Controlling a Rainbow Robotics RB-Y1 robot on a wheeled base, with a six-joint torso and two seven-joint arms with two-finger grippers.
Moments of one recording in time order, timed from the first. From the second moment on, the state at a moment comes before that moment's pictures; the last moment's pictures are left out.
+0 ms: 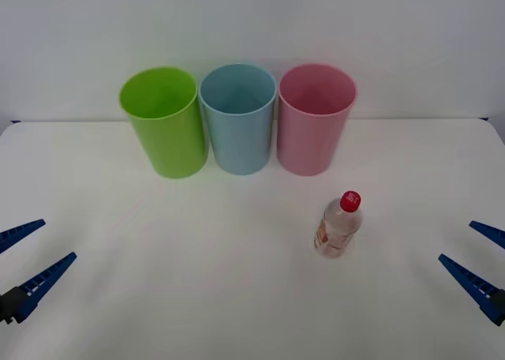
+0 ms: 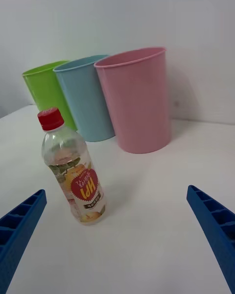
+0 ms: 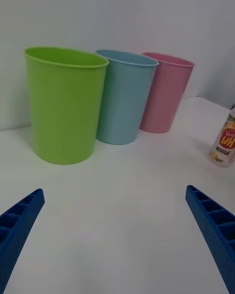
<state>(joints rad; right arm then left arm) 0.37 -0.46 -0.47 -1.60 0.99 -1.21 0.00 0.37 0.50 0.47 -1.59 -0.97 -1.21 0.00</state>
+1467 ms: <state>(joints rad) 0.25 -0.43 -0.30 -1.49 1.07 -1.19 0.13 0.37 0.50 0.47 -1.59 -0.97 -1.21 0.00</state>
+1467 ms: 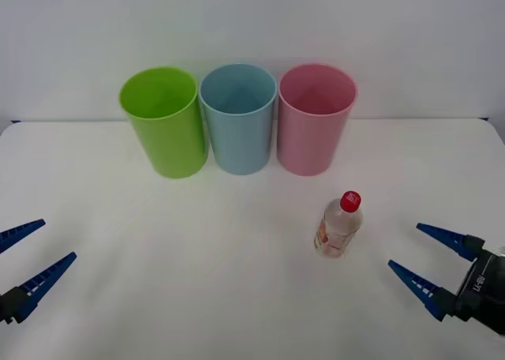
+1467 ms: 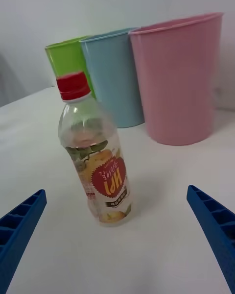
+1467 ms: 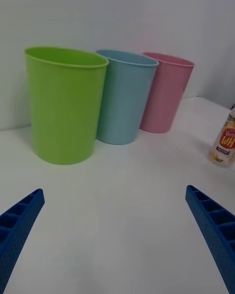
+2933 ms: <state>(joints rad) 0.14 -0.30 -0.02 -1.44 1.08 -0.86 0.32 0.37 0.50 0.47 -1.59 -0.97 -1.21 0.00</state>
